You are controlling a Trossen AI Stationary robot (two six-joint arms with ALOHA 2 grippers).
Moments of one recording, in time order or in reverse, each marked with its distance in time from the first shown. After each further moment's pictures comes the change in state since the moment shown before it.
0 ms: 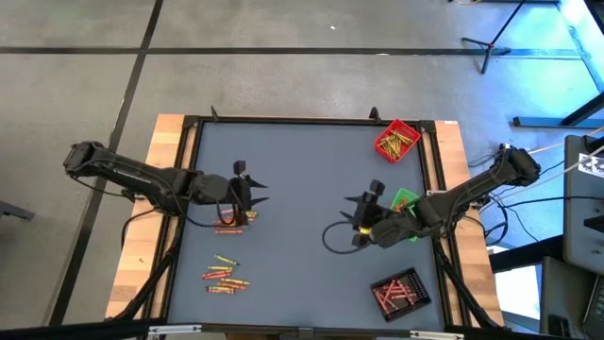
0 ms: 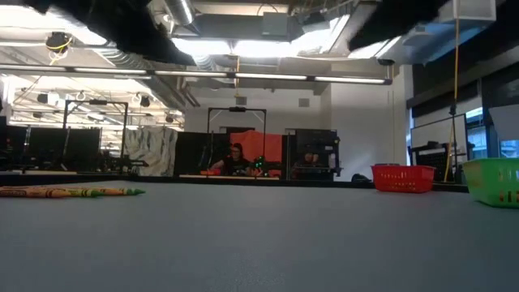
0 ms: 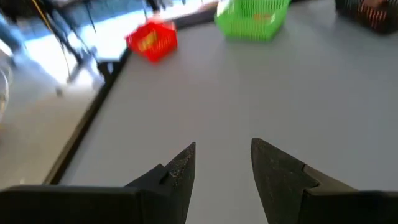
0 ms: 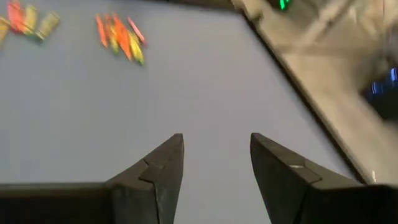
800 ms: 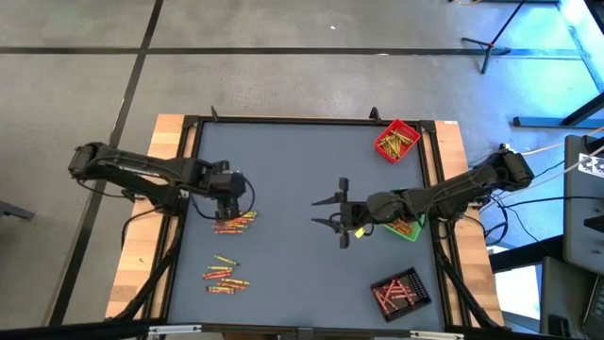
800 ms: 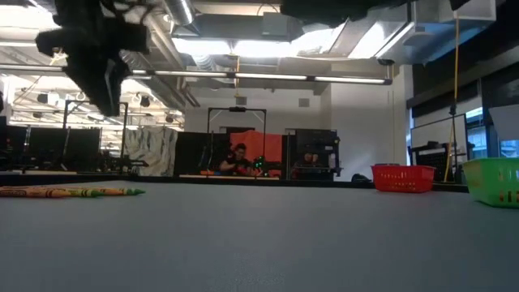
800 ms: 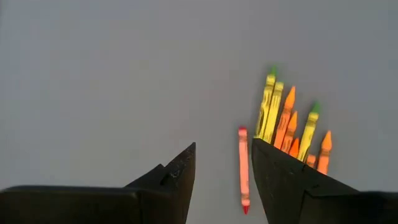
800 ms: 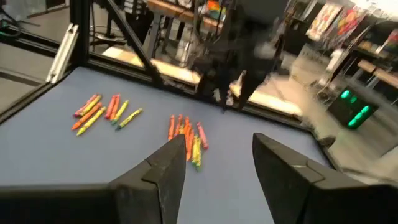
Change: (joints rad) left arm 0.119 0.131 0.216 -0.866 0.179 -0.315; right arm -0.184 0.098 -0.137 0.803 -0.483 -0.526
